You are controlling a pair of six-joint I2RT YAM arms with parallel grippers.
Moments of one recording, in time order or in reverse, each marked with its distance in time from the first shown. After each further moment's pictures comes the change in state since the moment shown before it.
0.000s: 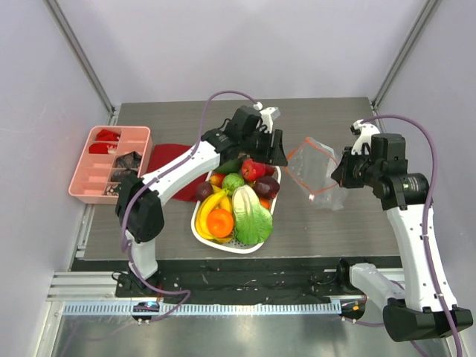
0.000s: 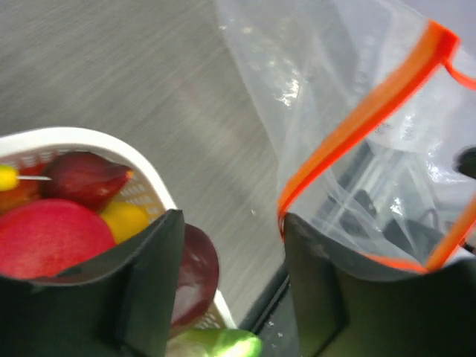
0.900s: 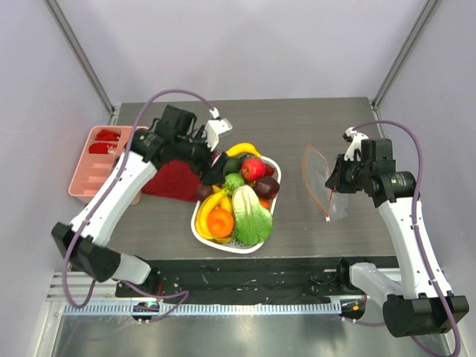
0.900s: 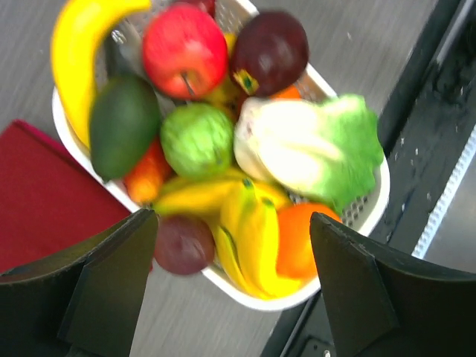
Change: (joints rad) left arm 0.245 -0.410 -0.104 -0.534 0.161 0.810; right arm -0.002 0.027 -0.124 0.034 -0.024 0.049
